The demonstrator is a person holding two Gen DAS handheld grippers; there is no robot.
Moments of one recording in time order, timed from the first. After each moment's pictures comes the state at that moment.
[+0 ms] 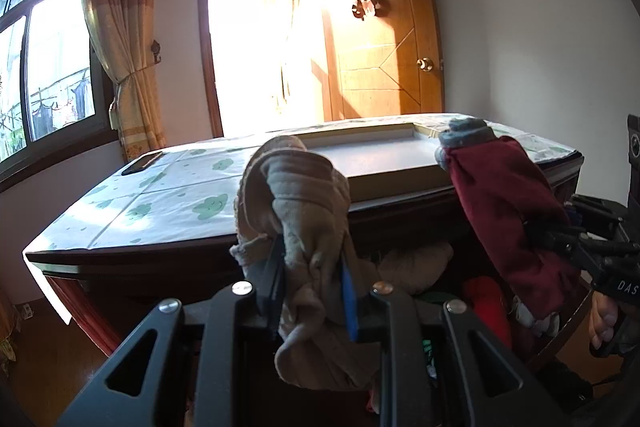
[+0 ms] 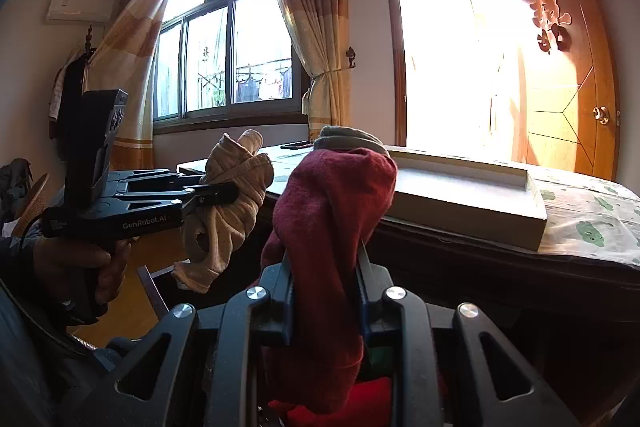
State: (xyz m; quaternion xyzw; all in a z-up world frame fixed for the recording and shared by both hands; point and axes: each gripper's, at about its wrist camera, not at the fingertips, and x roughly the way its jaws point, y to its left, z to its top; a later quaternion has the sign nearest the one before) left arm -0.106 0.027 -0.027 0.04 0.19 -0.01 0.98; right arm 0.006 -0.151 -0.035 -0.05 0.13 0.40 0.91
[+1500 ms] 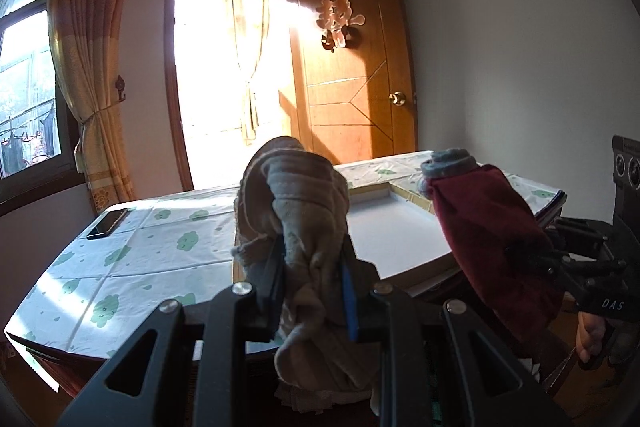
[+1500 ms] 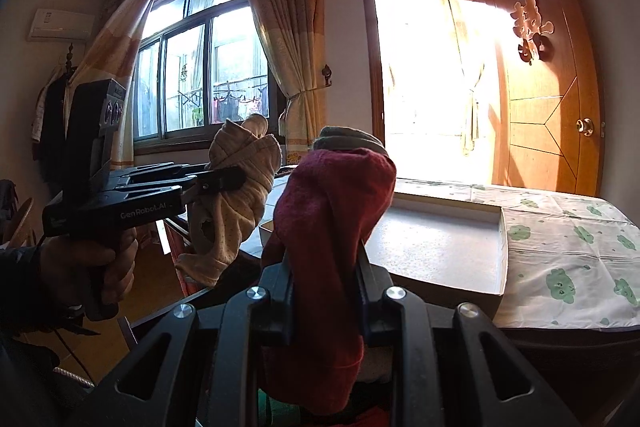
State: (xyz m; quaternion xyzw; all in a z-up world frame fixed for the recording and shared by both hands) left arm -0.040 0.017 0.047 0.05 0.14 -0.08 0.99; right arm 0.046 -0.165 0.019 -0.03 0.12 0.37 0.92
